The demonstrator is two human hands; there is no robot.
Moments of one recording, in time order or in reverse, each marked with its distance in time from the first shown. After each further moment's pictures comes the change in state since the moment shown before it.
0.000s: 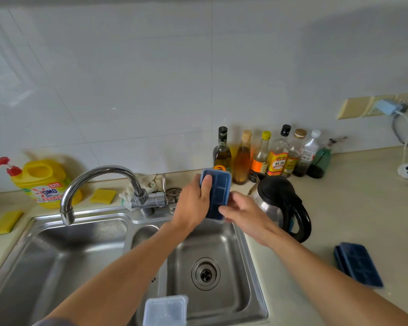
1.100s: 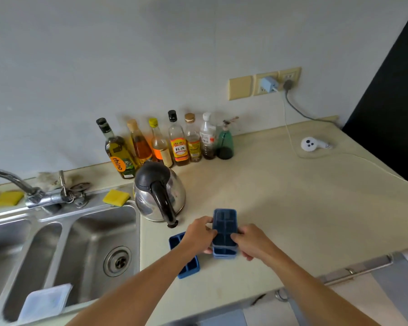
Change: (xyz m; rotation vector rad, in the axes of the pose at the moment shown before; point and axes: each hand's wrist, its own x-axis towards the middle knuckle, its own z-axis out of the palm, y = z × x) left_hand -0.090 0.169 0.347 -0.127 -0.564 -0.646; right_hand -0.162 0.201 -0.307 -0.308 0.067 0.480
